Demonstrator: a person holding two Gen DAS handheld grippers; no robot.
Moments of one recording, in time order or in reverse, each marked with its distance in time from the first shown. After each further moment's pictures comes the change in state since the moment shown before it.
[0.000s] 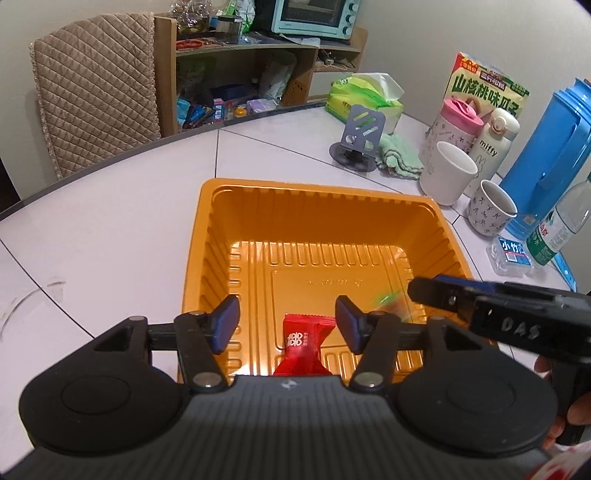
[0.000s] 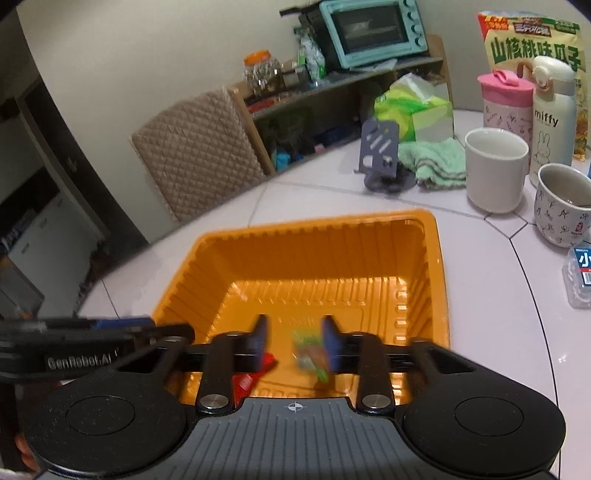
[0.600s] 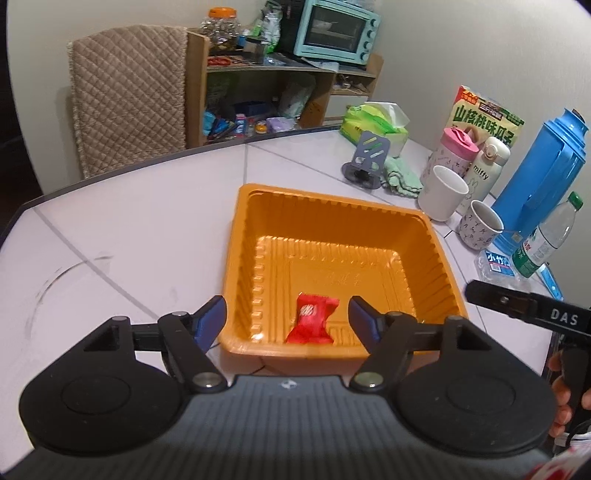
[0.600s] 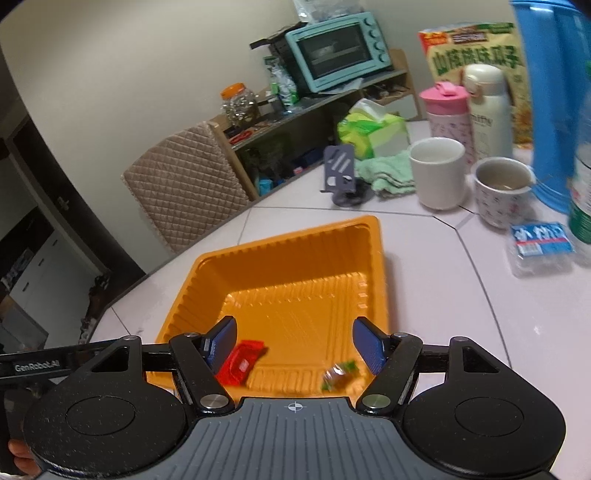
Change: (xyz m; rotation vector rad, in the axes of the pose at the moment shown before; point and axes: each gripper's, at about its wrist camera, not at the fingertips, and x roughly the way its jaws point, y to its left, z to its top) left arm -0.073 0.008 -0.027 -0.071 -0.057 0.035; right arm -0.075 -0.015 -0.020 0.099 -0.066 -0.031
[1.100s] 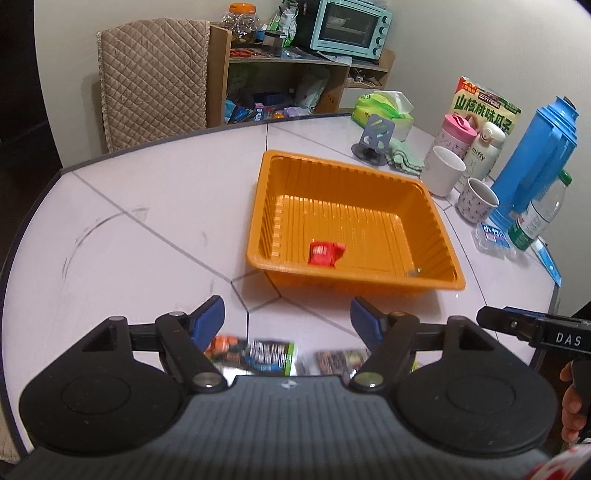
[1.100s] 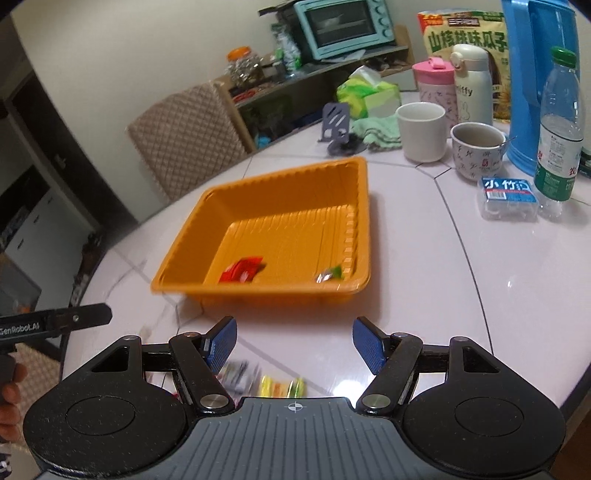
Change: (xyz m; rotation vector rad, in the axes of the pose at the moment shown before) left arm -0.058 0.001 -0.057 -0.023 0.018 0.038; right arm -0.054 0.016 -0.056 -0.071 0.122 -0.035
